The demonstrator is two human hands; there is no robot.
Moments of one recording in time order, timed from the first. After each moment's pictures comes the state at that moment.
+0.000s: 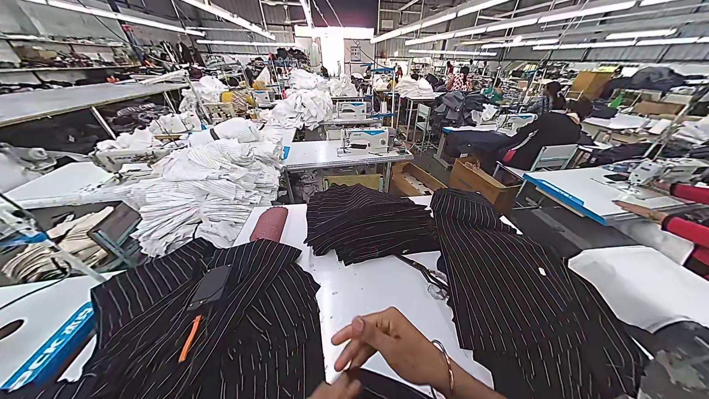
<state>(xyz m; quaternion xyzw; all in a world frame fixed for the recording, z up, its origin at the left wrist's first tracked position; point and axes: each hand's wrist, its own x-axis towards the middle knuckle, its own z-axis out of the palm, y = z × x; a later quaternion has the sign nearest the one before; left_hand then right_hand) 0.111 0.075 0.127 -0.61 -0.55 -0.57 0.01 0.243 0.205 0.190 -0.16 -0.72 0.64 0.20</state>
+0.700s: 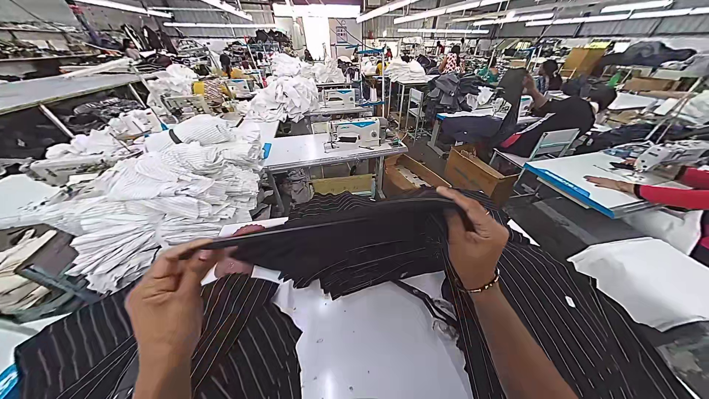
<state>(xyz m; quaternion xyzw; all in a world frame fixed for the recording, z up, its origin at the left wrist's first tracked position) -0.084 0.283 0.206 -0.52 -0.45 -0.72 -0.06 0.276 0.434 0.247 -0.25 -0.69 -0.02 0.68</state>
